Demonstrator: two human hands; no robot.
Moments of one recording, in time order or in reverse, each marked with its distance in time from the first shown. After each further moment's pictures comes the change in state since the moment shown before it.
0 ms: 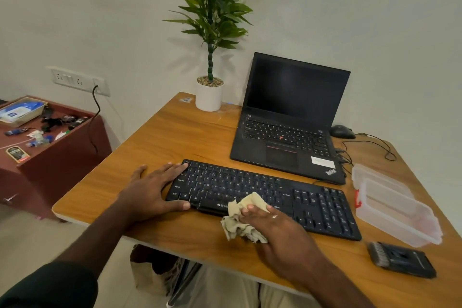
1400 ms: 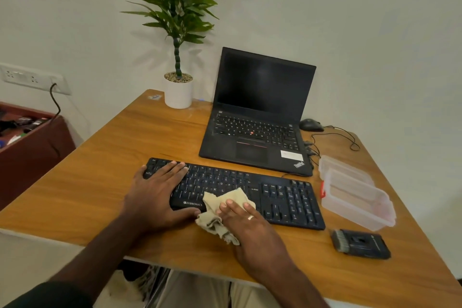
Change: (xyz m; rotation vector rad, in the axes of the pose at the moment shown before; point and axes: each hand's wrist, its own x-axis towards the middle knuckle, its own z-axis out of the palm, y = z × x) left_hand 0.021 0.091 0.026 0.213 0.207 0.101; right_hand -0.006 0.016 0.023 -0.112 0.077 0.030
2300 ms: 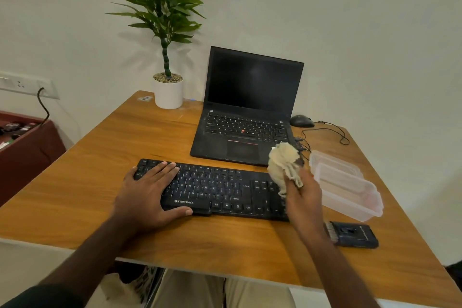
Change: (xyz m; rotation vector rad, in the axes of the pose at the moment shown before) left_hand 0.000 0.000 0.002 0.012 0.014 -0.009; right_hand -0.010 0.068 -0.048 0.817 0.688 0.602
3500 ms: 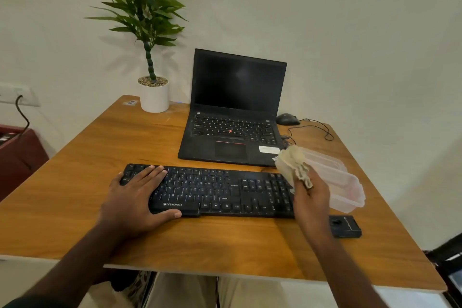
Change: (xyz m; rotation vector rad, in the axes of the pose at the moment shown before) left_hand 0.000 0.002 -0.002 -0.003 -0.020 -0.019; right_hand -0.004 0.011 -0.031 0.079 0.154 0.006
